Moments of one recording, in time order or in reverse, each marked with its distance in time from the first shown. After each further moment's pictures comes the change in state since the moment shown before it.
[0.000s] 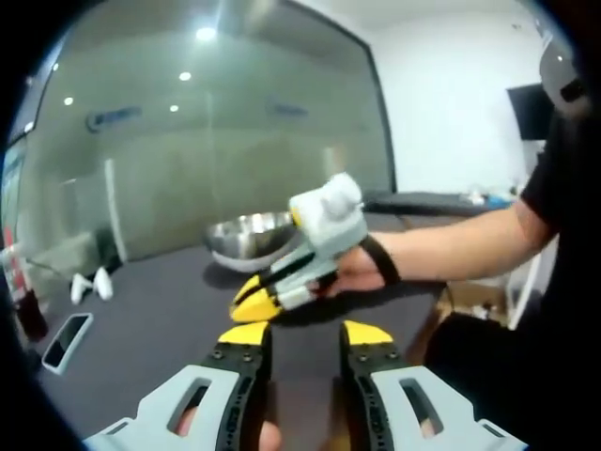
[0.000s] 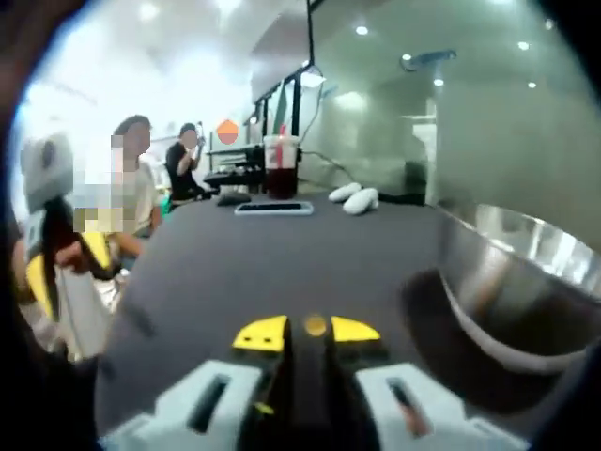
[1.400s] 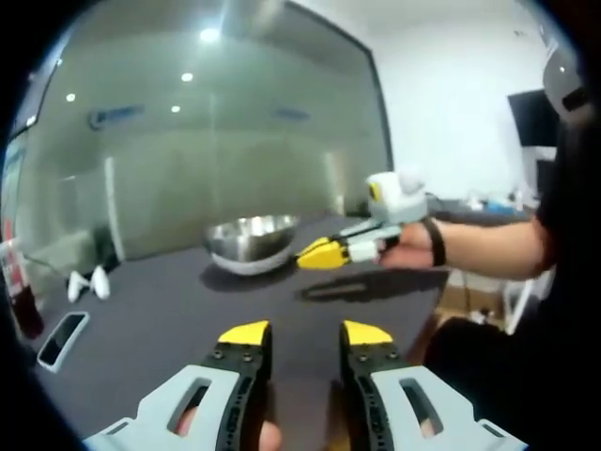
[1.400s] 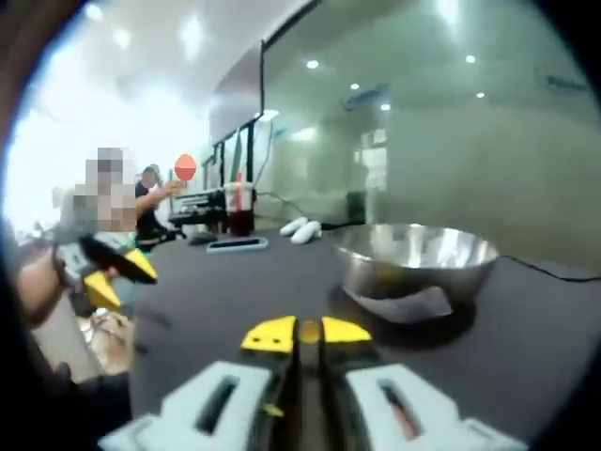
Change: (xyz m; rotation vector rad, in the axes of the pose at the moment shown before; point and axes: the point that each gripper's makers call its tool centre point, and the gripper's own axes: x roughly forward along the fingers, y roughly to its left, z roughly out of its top) left arm 0.005 -0.001 0.003 -0.018 -0.019 -0.018; right arm -0.132 -0.043 0.006 0.089 -0.173 -0.236
